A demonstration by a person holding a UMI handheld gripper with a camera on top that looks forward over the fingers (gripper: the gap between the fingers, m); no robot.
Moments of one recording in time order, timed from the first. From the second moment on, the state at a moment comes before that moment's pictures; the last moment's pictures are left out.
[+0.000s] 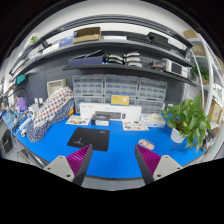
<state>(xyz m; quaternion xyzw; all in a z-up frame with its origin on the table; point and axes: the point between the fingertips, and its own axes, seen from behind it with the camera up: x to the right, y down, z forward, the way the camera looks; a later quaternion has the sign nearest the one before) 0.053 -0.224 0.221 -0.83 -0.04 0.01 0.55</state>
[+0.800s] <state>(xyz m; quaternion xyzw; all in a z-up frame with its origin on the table) 0.263 -0.076 -0.001 -0.90 0.02 -0.04 0.44</state>
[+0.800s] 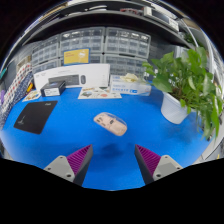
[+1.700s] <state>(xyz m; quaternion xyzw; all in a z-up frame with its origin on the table) 0.290 0.074 -0.019 -0.92 0.04 0.00 0.38</state>
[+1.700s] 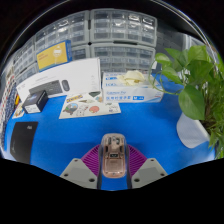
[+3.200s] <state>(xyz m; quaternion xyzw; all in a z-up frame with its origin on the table) -0.101 0.074 0.019 -0.92 0.02 0.03 0.39</state>
